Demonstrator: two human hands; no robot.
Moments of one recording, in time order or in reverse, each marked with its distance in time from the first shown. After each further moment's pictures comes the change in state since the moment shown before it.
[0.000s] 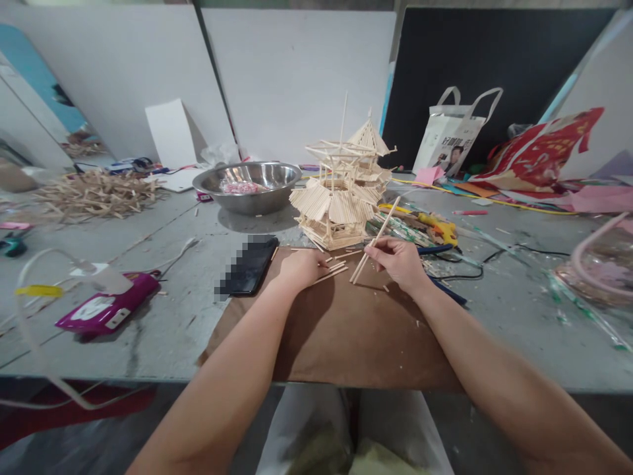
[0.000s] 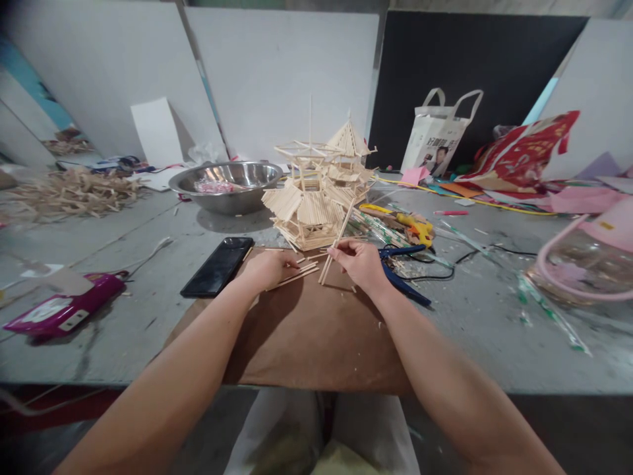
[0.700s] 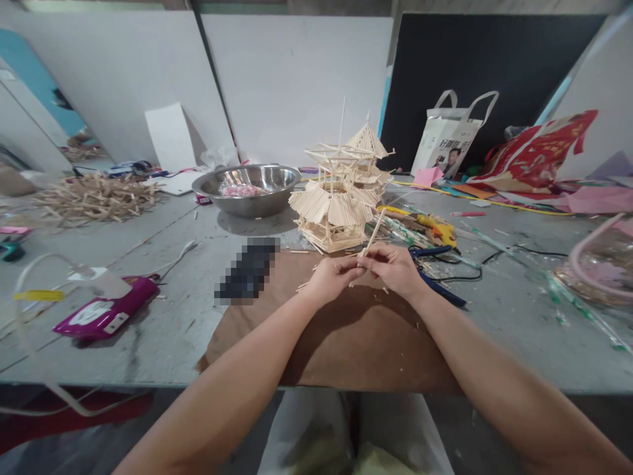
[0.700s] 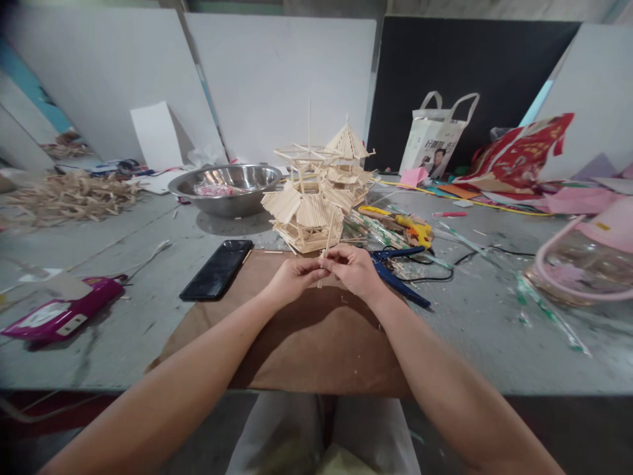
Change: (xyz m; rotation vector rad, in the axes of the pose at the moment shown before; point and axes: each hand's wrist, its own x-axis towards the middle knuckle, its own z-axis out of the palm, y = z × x) left_hand -0.010 0.037 0.025 -0.823 0.078 0.477; right_hand -0.004 -0.004 0.005 -0.047 -0.125 -0.116
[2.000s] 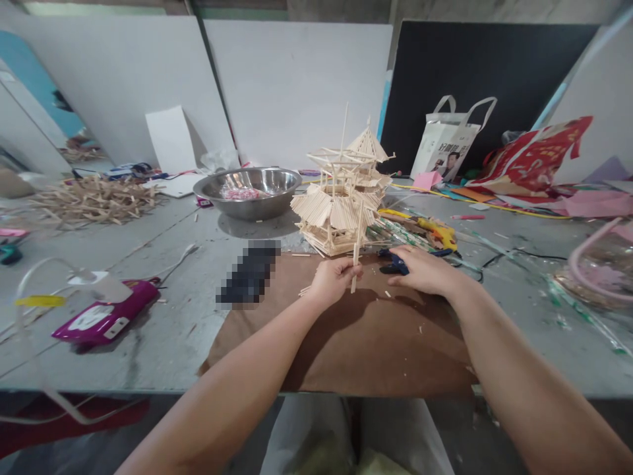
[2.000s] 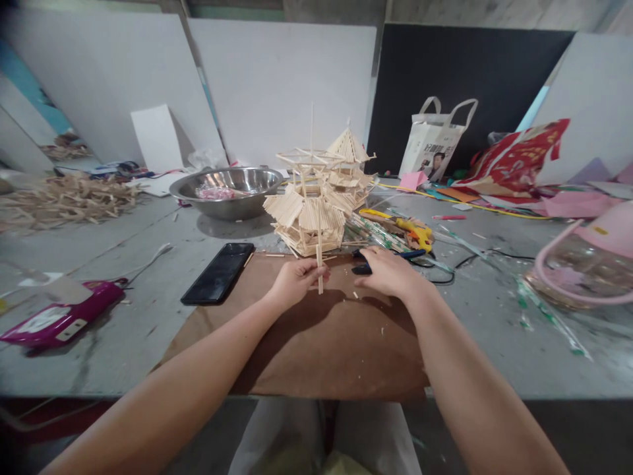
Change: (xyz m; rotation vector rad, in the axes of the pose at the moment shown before) left_hand 0.001 -0.010 0.002 0.073 0.079 -0.127; right_hand 0.002 0.006 -0.057 -1.046 -0.354 0.148
